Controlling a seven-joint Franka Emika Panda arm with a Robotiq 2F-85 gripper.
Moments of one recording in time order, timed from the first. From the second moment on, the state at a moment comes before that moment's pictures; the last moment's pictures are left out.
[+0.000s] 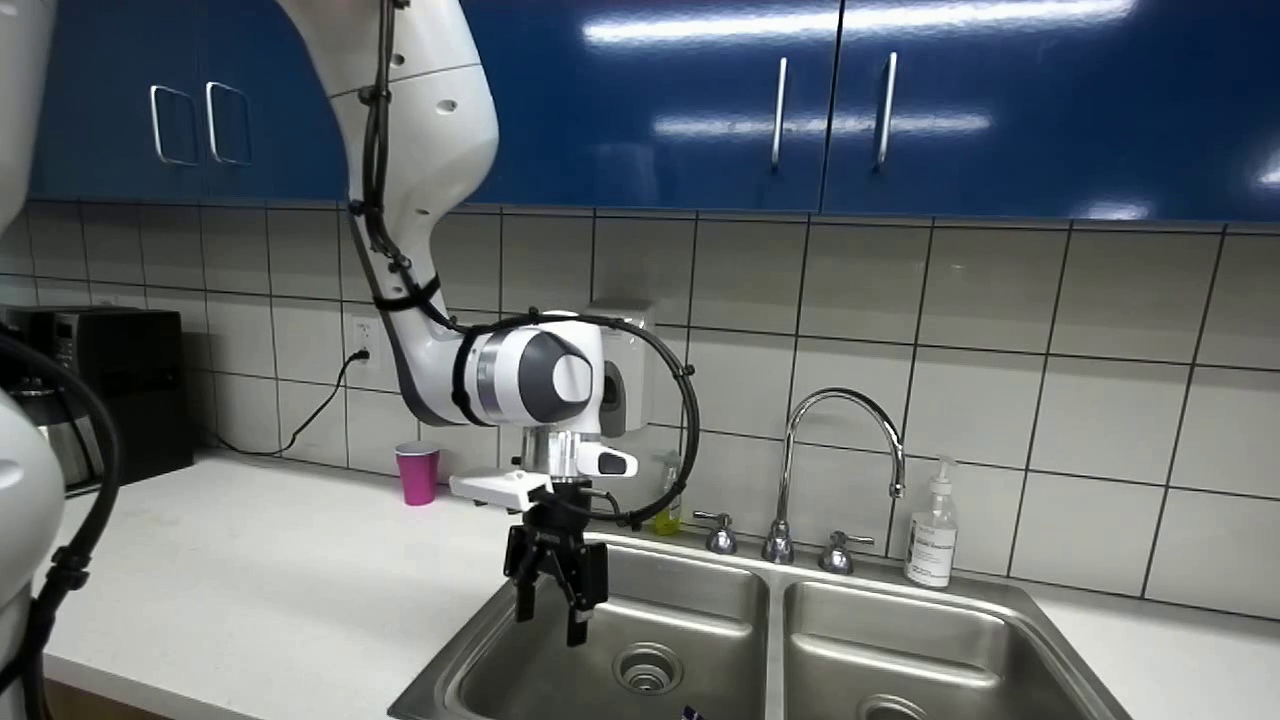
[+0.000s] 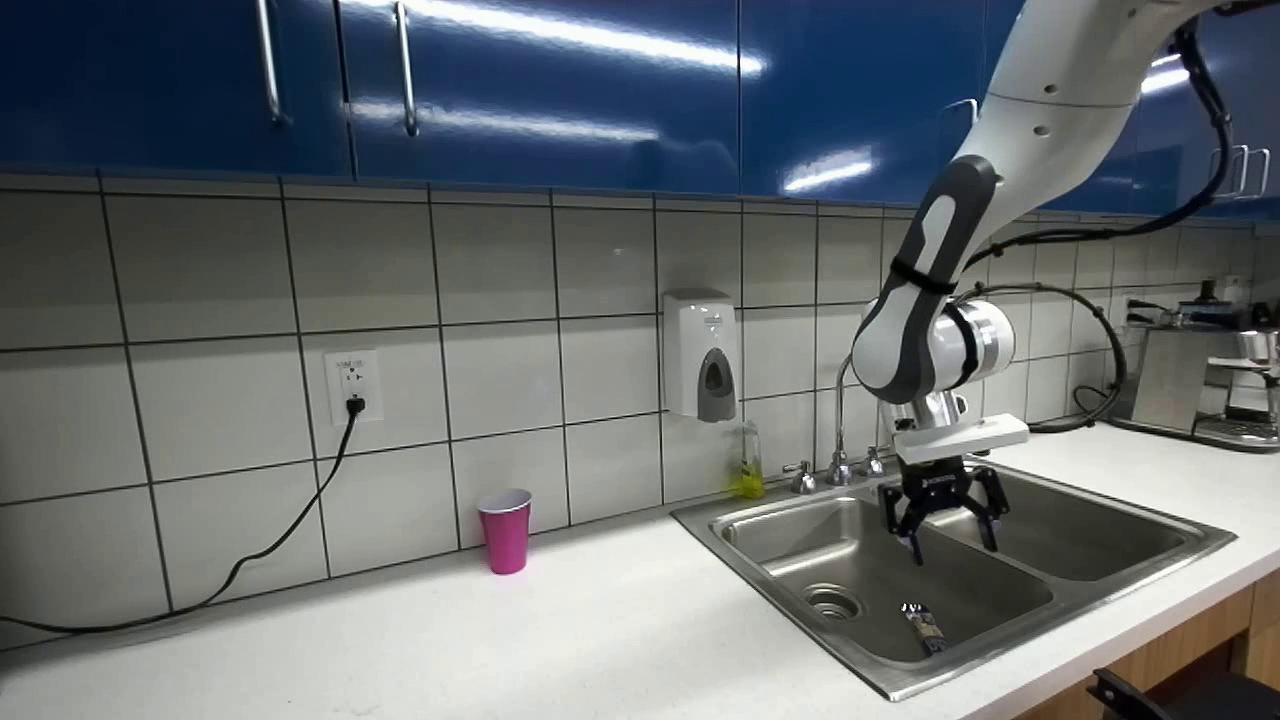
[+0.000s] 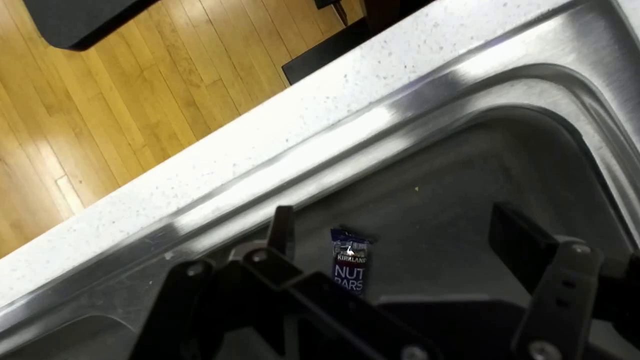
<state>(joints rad) -0.15 0.20 -0.12 -2.48 -0.21 2.44 0.32</state>
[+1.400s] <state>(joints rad) -0.16 0.75 -0.20 -2.00 -0.01 2.50 0.30</state>
